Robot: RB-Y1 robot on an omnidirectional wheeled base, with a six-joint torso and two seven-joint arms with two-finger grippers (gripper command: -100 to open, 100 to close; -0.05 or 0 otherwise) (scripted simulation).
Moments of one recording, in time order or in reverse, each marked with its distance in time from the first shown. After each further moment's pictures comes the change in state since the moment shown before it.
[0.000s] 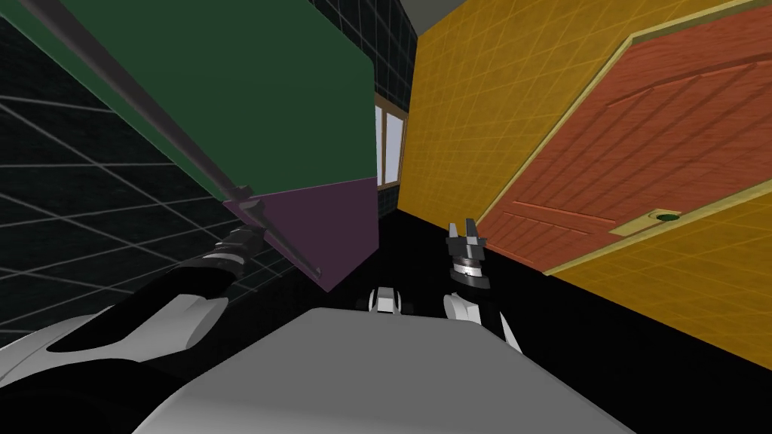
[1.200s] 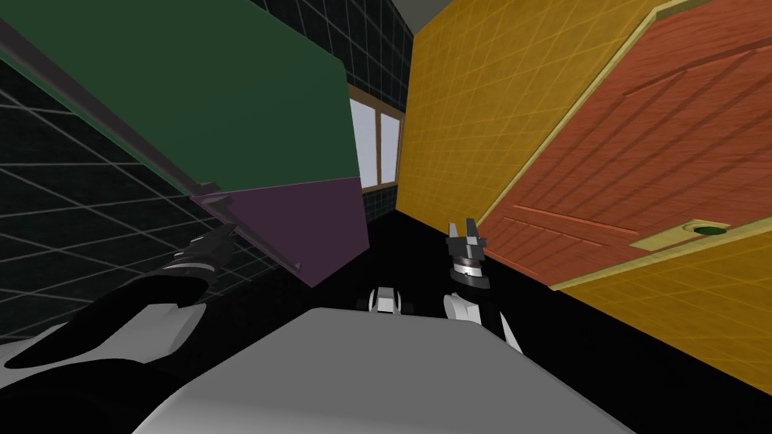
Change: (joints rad) left arm 0.013 -0.048 0.109 0.080 -0.058 0.019 0.026; right arm 0.000 -0.001 -0.001 0.000 0.000 0.000 0.000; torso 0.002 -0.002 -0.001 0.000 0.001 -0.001
